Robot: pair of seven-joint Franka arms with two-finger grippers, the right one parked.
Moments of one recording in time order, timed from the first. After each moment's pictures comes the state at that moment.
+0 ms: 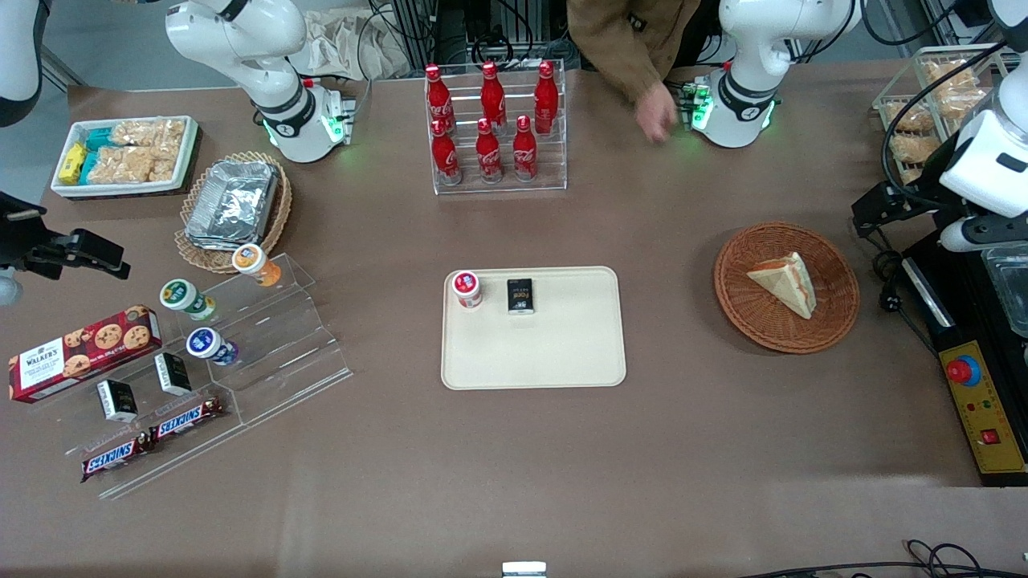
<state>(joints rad) -0.08 -0.01 -0.03 -1.54 0.05 1.52 -0.17</state>
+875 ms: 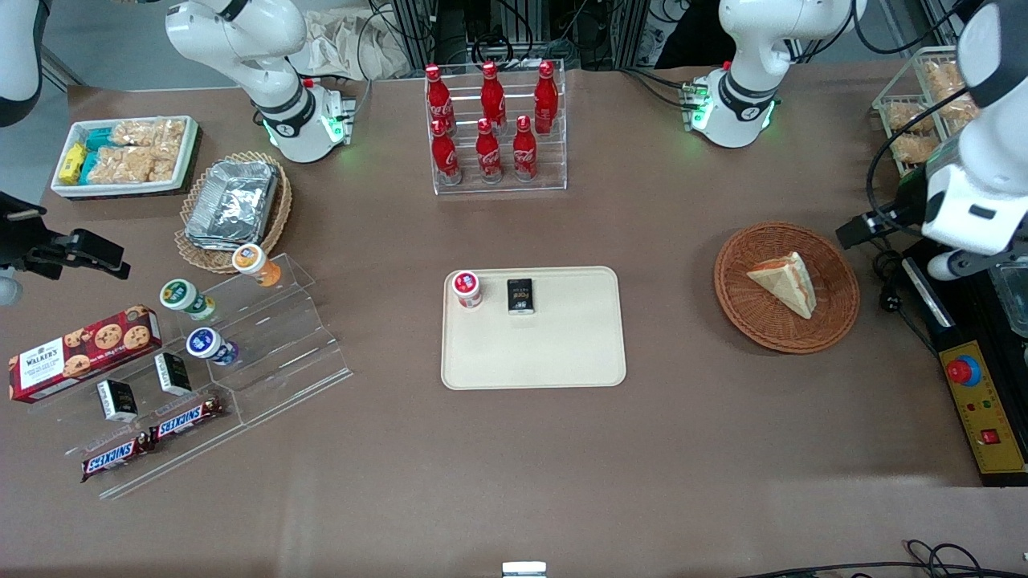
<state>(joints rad) -0.07 -0.02 -0.01 -1.74 0.05 1.60 -0.47</state>
